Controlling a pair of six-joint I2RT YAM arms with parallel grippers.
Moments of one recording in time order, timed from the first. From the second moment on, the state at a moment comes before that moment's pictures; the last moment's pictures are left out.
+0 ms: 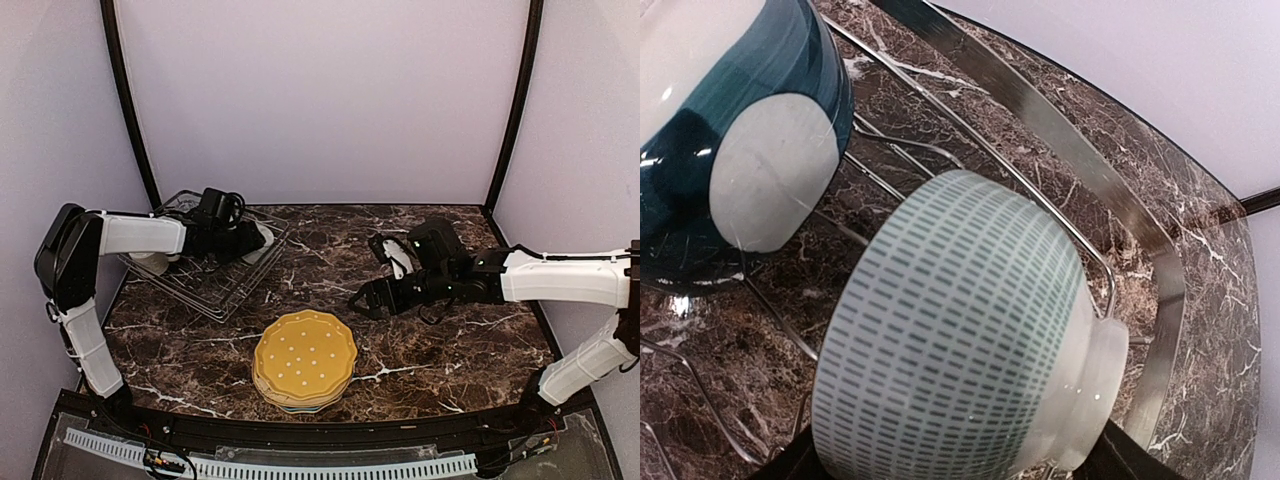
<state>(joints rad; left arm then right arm) -0.44 1.82 1.19 -0.11 -0.04 -0.72 0.85 1.38 0.88 -0.21 -0.20 0.37</state>
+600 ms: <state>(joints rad) -0.44 1.62 1.15 -0.16 -0.01 -0.71 0.85 1.39 0.87 -0.19 -0.22 0.39</state>
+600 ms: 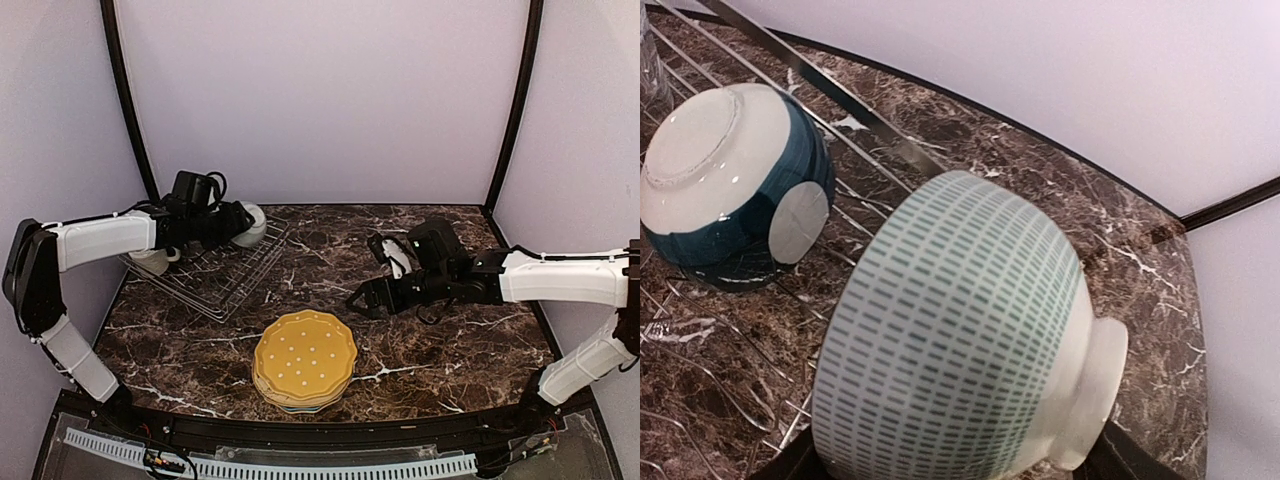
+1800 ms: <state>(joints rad) -0.80 1.84 0.99 0.96 0.75 -1.34 0.63 1.40 0.50 1.18 -0.77 1.02</state>
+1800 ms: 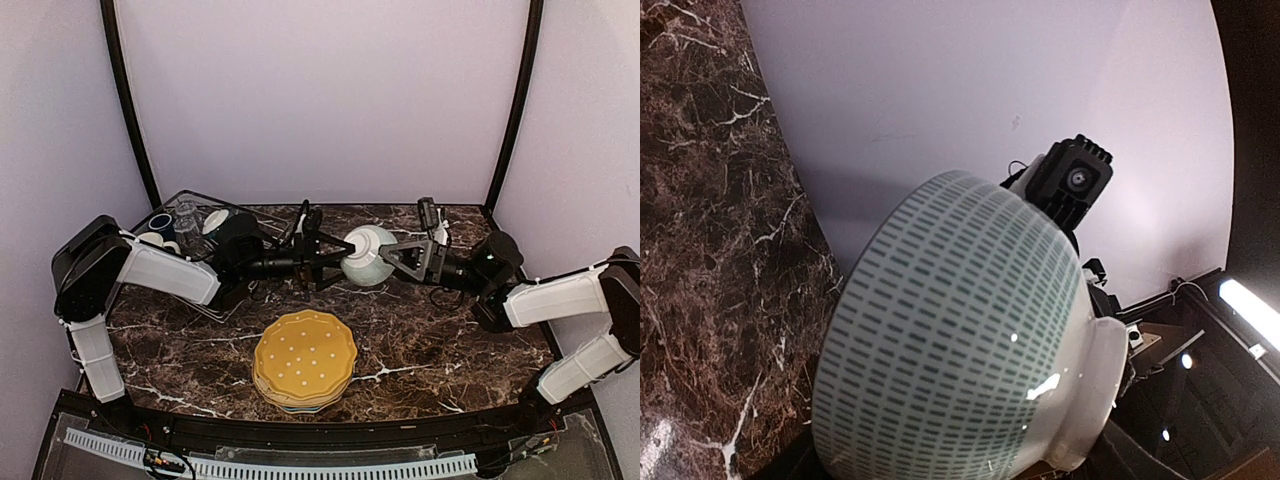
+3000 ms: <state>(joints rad) -0.68 1.59 0.93 0.45 0.66 -0.95 0.62 1.07 0.65 0.10 -0.44 0.55</state>
